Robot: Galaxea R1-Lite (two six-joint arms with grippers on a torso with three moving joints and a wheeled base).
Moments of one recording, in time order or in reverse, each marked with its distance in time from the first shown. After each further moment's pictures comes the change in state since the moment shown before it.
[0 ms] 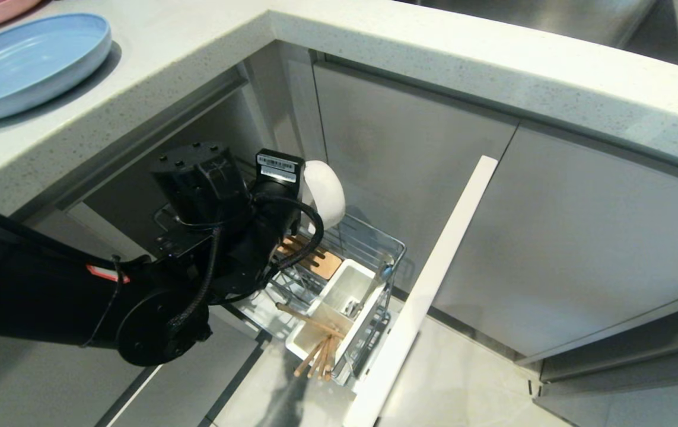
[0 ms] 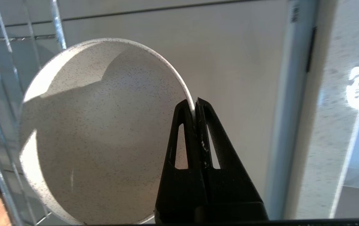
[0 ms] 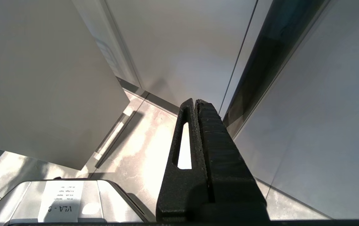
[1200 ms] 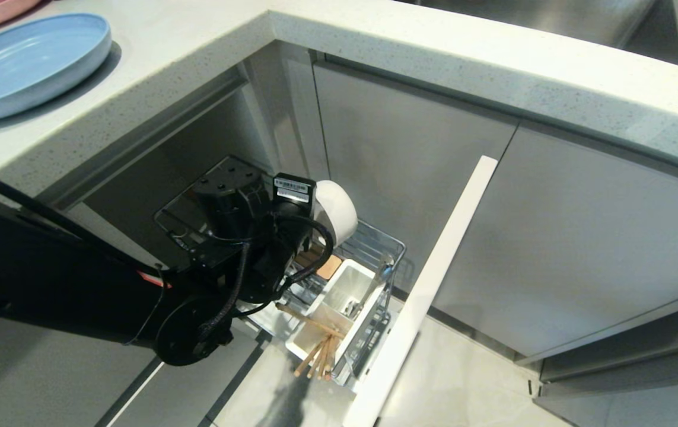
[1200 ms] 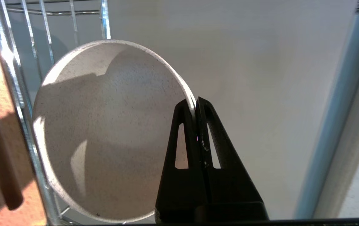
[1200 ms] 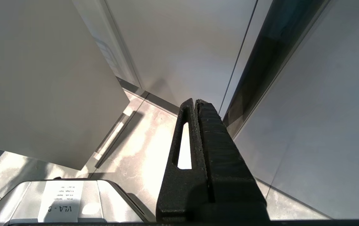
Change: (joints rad) left arm 0.016 0.086 0.002 -0.002 -0.020 -0.077; right arm 0.000 0.000 0.000 0.000 0.000 0.000
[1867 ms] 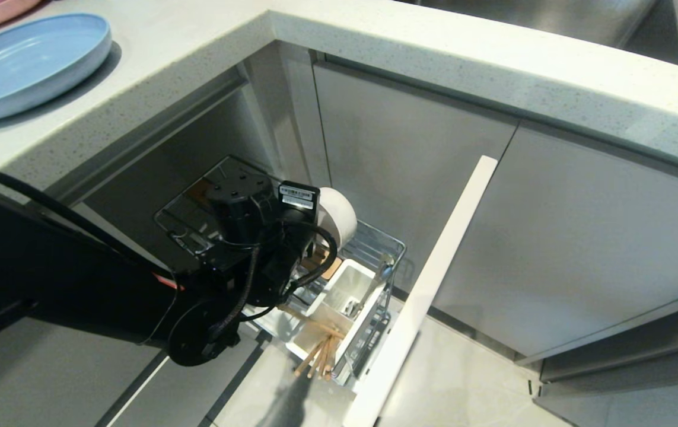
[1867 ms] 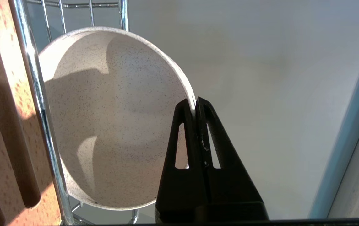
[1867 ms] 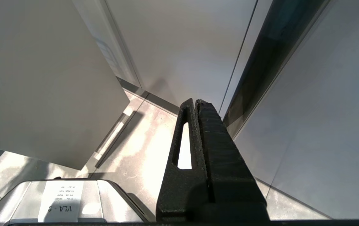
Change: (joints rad) left arm 0.000 0.030 -0.003 0.003 -0.001 -0.023; right arm 0.000 0.000 0.000 0.000 0.000 0.000
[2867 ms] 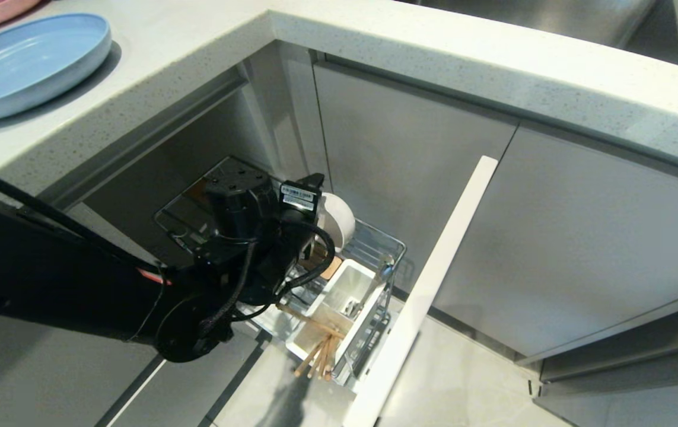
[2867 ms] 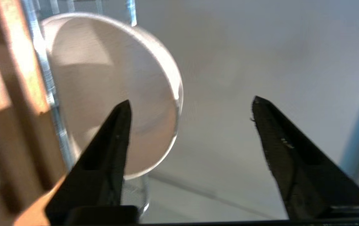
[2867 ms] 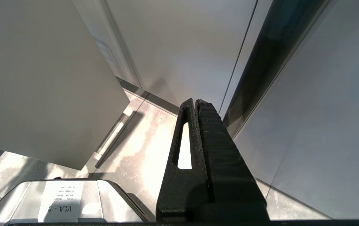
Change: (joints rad) left arm 0.000 -0.038 -0.011 0.111 -0.032 0.024; right arm 0.000 0.000 0.000 0.000 0.000 0.000
